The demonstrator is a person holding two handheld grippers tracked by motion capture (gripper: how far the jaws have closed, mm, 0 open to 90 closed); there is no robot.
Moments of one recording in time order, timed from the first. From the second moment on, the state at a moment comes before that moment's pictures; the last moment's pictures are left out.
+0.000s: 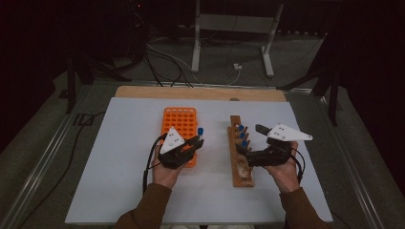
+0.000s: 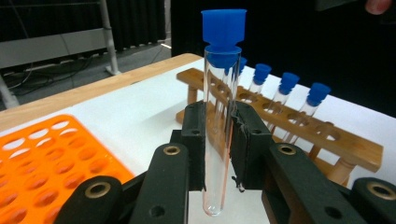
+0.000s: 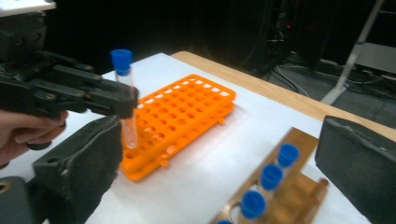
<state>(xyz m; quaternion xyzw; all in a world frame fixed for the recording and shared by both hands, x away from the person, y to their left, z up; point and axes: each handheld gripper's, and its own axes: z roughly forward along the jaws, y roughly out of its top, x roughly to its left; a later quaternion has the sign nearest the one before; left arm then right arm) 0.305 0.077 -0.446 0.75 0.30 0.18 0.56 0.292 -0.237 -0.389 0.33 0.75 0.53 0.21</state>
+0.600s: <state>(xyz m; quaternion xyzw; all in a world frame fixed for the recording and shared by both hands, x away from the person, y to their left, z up) 0.304 0.091 -0.477 0.75 0.34 0.18 0.54 0.284 -0.266 -0.407 0.36 0.74 0.53 0.21</state>
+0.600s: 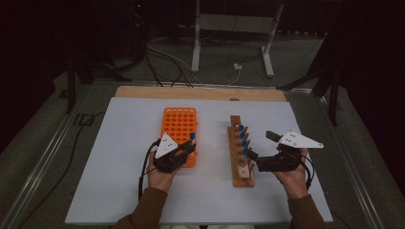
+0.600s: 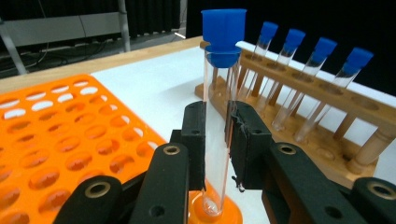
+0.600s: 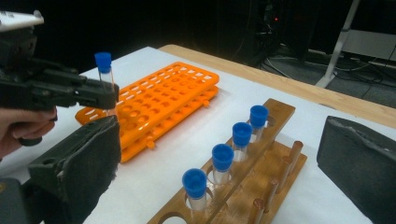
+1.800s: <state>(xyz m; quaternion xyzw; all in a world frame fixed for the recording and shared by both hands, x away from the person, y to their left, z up) 0.297 0.085 -0.502 0.80 0.33 0.21 0.45 0.284 -0.264 -0.416 0.36 0.75 0.52 0.20</state>
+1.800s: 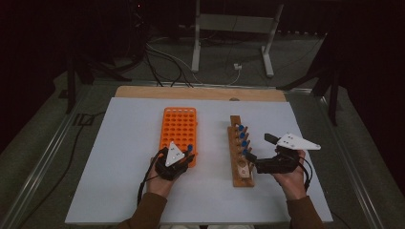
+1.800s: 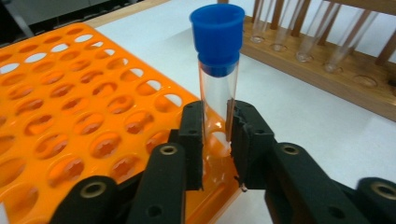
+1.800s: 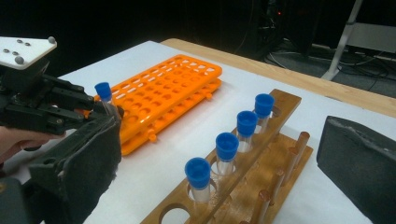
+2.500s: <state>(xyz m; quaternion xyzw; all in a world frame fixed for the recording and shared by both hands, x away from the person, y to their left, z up) 0.289 0.137 -0.464 0.73 0.40 0.21 0.51 0.291 -0.260 -0.433 0.37 0.77 0.50 0.18</state>
